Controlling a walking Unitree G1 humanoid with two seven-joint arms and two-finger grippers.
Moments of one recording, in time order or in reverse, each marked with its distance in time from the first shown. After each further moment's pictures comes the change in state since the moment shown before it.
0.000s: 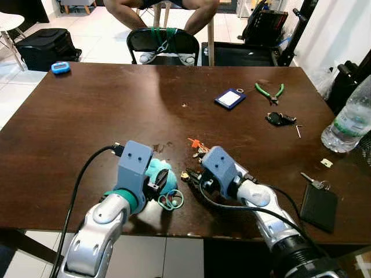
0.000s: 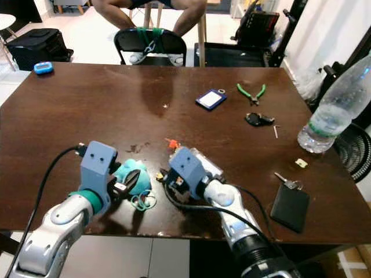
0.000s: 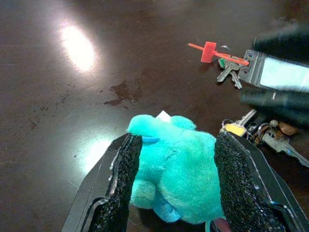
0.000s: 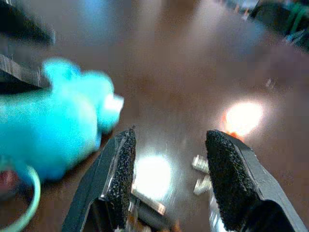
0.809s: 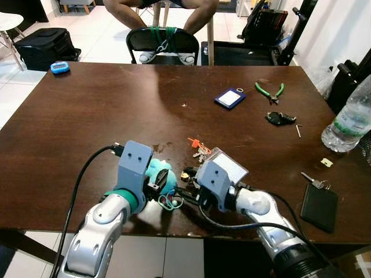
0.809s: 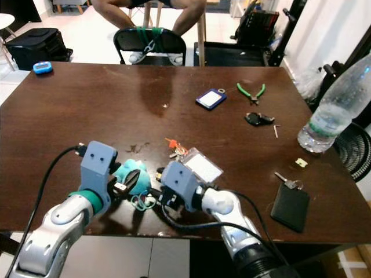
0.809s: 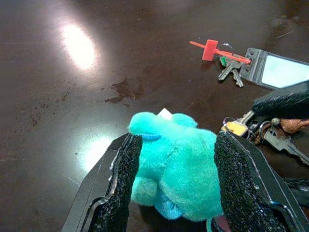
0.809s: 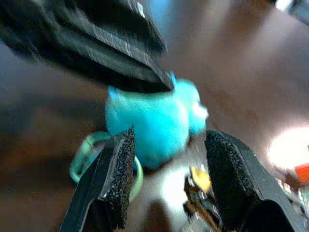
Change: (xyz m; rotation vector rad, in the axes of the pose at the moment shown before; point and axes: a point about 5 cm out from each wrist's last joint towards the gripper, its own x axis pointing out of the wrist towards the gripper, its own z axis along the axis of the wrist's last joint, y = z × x) left arm -0.001 0.000 -0.001 -0.004 0.007 0.004; right arm -0.012 0.030 0.003 -0.007 -0.035 0.303
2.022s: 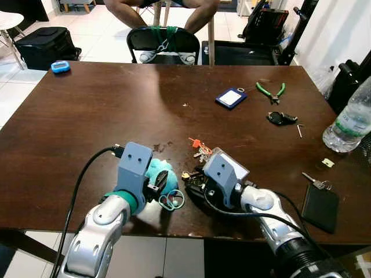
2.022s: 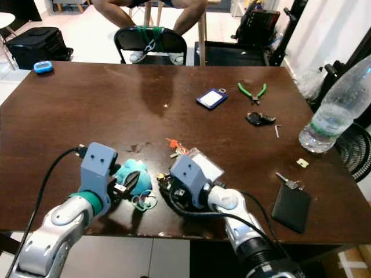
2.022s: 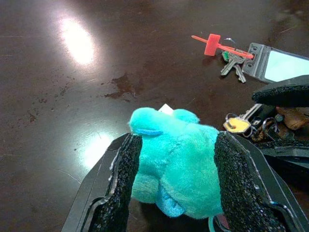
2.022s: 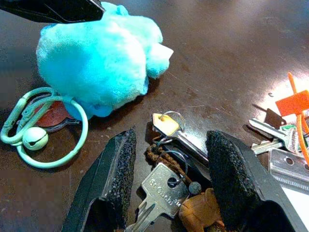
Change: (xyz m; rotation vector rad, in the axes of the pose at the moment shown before) left arm 0.000 0.000 -0.001 -0.004 0.011 0.000; right arm -0.007 -0.017 -0.033 0.064 0.160 -0.118
